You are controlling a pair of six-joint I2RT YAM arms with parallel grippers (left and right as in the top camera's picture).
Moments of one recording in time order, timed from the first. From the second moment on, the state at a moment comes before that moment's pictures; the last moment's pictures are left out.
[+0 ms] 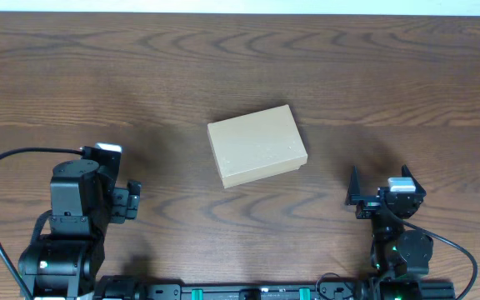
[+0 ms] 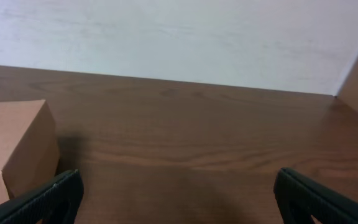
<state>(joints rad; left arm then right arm) -0.06 0.73 0.85 -0.98 -0.20 0.19 -0.02 0.02 0.01 -0.07 0.01 -0.08</state>
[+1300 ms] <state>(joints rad) -0.06 0.73 0.85 -1.00 -0.22 0.19 -0.02 0.02 0.01 -0.07 0.01 -0.08</state>
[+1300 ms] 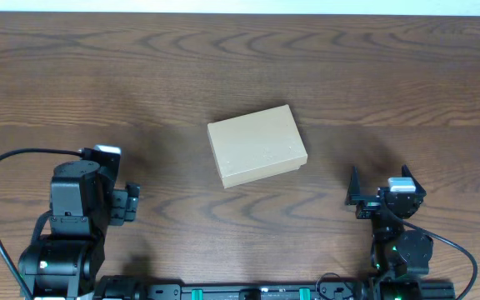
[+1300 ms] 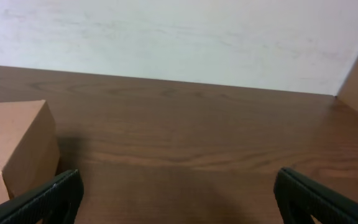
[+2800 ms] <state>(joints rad) -0.06 0.11 0.16 0.01 0.05 0.14 -0.02 0.02 0.01 -0.07 0.01 -0.08</state>
